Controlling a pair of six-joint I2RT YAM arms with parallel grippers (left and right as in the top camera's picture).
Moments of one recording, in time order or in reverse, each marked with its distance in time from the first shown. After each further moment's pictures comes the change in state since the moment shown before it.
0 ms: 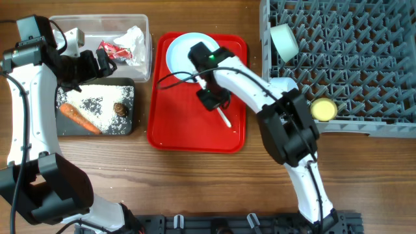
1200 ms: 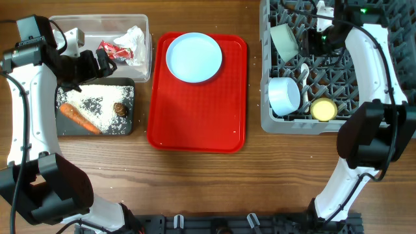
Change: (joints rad) left arm 0.000 0.000 0.000 0.000 0.000 0.000; right arm -0.676 -0.259 0.049 0.047 -0.152 -0.117
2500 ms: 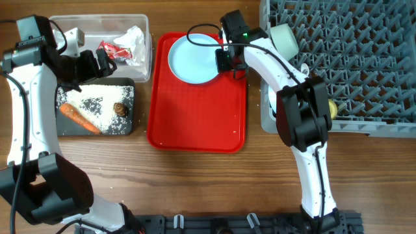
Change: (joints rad) left arm 0.000 0.000 0.000 0.000 0.000 0.000; right arm 0.469 0.341 0.053 0.290 0.112 0.332
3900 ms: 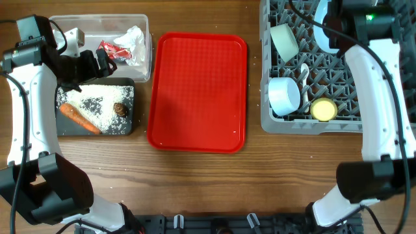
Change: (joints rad) left arm 0.000 0.000 0.000 0.000 0.000 0.000; right arm -0.300 -0.593 0.004 -0.277 0.901 -0.090
